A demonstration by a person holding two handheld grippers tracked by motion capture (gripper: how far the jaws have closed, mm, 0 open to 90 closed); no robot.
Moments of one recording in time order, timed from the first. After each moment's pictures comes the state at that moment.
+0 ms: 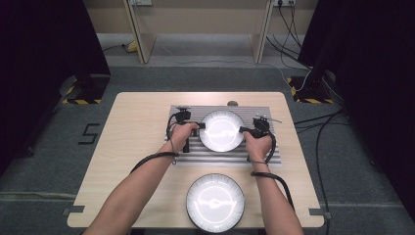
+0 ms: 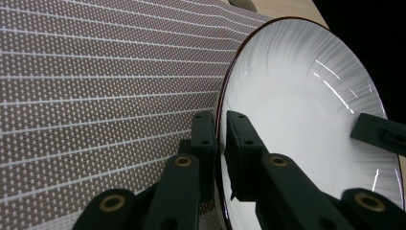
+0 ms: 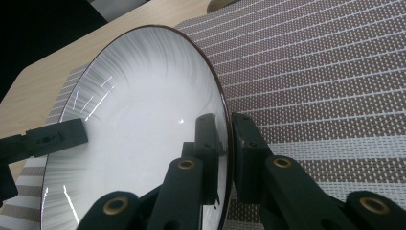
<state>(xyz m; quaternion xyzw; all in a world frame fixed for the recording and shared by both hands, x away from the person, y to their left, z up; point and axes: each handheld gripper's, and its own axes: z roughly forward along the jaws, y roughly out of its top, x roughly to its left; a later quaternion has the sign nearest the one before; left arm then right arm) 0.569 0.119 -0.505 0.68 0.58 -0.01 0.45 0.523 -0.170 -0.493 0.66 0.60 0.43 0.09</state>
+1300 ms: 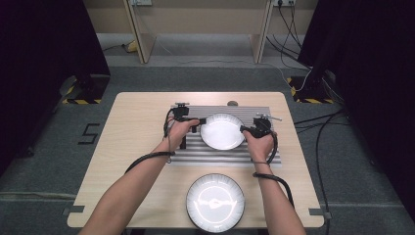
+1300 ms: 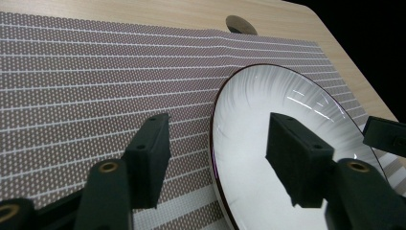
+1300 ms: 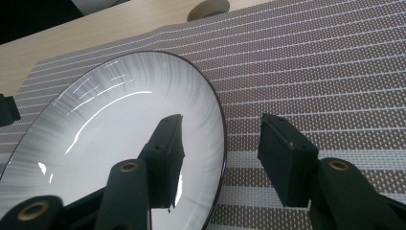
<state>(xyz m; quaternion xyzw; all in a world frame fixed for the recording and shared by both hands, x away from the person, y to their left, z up) 0.566 0.126 -0.481 0.69 0.56 0.05 0.45 0.521 -0.174 -0.485 0.65 0.63 0.40 0.15</state>
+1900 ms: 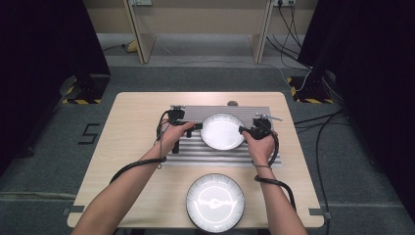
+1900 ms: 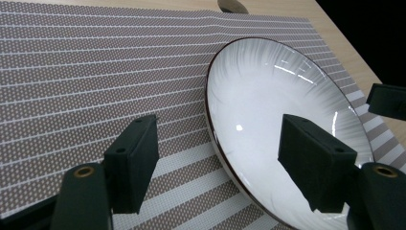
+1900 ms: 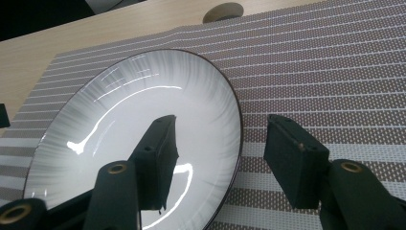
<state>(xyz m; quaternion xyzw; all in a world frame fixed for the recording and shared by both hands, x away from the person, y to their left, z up) 0.542 0.141 -0.469 0.72 0.54 0.05 0.43 0.507 -0.170 -0.471 0.63 0.64 0.40 0.15</state>
